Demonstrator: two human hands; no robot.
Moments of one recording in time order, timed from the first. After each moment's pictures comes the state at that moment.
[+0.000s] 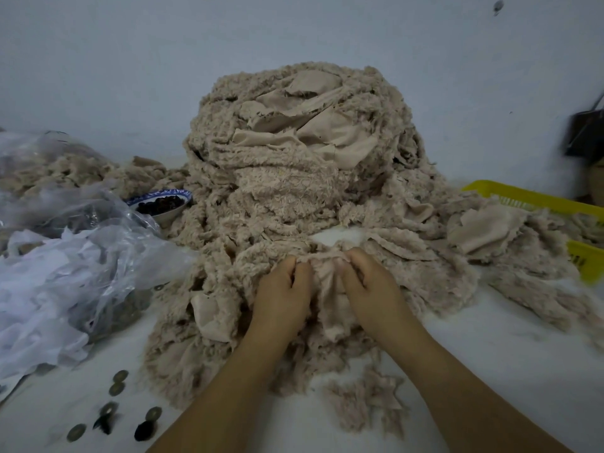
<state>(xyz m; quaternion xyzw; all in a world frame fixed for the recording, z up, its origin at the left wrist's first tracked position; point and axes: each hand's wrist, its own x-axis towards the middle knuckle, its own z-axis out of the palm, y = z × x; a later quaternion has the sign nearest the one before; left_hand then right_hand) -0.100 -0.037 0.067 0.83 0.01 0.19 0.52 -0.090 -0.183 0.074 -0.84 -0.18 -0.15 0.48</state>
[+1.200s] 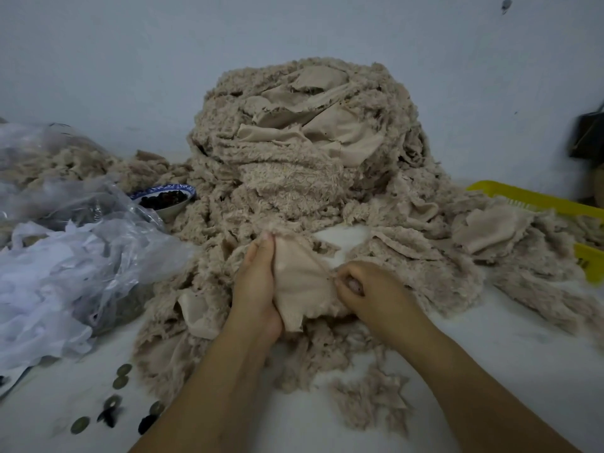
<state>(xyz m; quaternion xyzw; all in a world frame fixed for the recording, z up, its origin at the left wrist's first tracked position) -0.103 -0.025 0.091 0.46 0.12 0.11 0.87 -0.087 -0.194 0.068 -0.92 -0.20 -0.11 0.33</state>
